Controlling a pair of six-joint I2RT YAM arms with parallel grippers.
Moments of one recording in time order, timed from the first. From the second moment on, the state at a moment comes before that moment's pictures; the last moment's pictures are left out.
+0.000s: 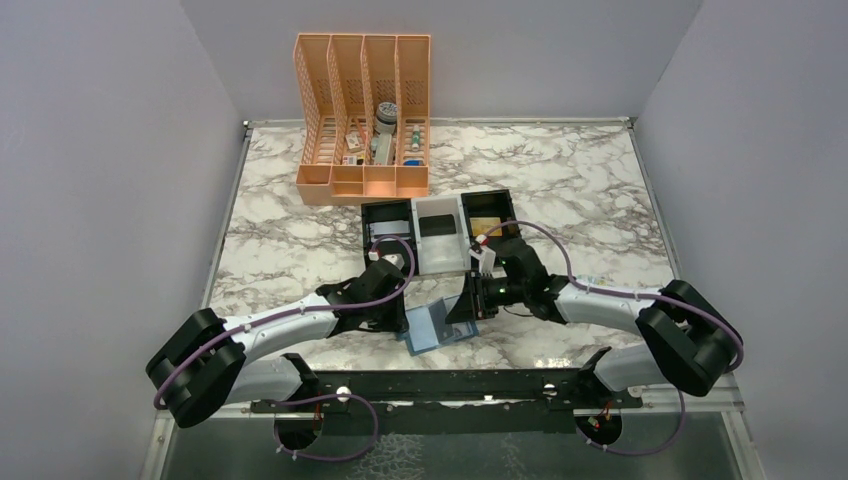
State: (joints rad) left arm -0.84 1.20 0.48 -0.28 0.04 -0.78; right arm 0.72 1.37 0.48 0.20 -0.64 0.72
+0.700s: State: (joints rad) left arm -0.84 1.22 0.51 -0.29 0.03 -0.77; right arm 0.74 1.57 0.53 0.42 -0.86 0.79
